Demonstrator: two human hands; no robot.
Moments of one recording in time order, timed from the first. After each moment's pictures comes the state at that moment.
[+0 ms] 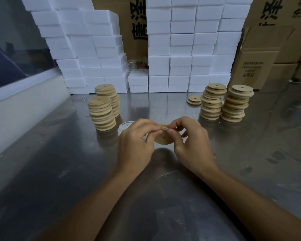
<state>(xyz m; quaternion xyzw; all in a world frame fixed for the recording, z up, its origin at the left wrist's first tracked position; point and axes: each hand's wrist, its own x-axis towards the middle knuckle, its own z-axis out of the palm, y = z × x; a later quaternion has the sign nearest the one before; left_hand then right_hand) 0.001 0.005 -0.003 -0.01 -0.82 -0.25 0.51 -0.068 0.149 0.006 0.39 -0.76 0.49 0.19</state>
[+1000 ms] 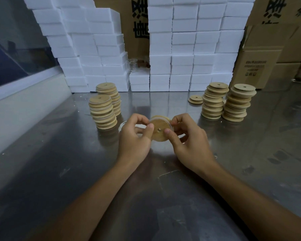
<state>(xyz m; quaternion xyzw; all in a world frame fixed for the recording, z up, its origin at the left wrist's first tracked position) -0.001 0.008 0.003 0.14 -0.74 -0.52 0.40 -0.067 0.148 0.006 0.40 -0.73 0.55 0.10</state>
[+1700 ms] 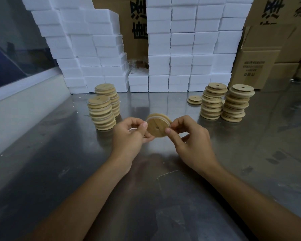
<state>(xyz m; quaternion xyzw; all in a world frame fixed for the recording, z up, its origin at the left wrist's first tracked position) 0.005 0.007 0.018 0.20 -0.65 -0.64 0.35 -0.073 0.151 0.007 0.39 -0.73 0.55 0.13</state>
